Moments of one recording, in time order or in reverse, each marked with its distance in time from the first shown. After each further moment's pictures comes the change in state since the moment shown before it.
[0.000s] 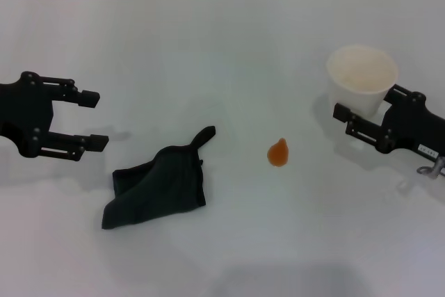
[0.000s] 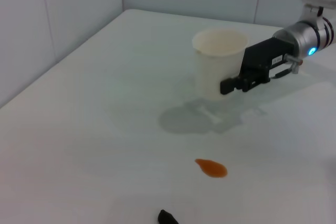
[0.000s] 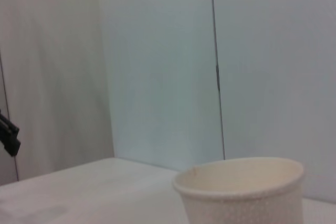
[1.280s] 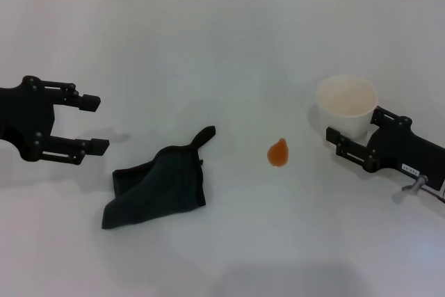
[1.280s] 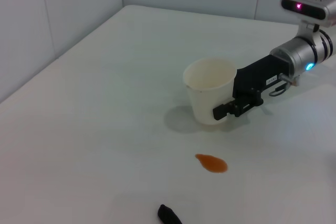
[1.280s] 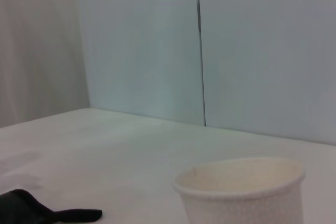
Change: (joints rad) left arm 0.004 -0.005 0.003 -0.005 0.010 -0.008 0.012; right arm 0.057 0.006 -0.004 0.169 0.041 0.137 -0.126
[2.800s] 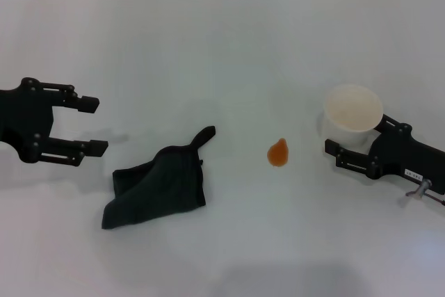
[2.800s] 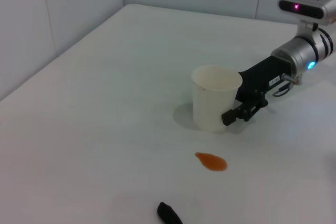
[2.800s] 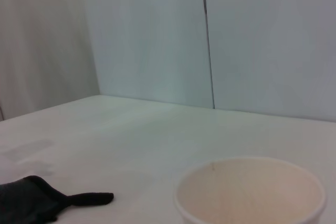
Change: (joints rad) left arm 0.005 0.000 -0.001 0.001 0.000 0.000 0.000; right arm -0.006 -0.015 -0.022 -0.028 -0.052 0.010 0.092
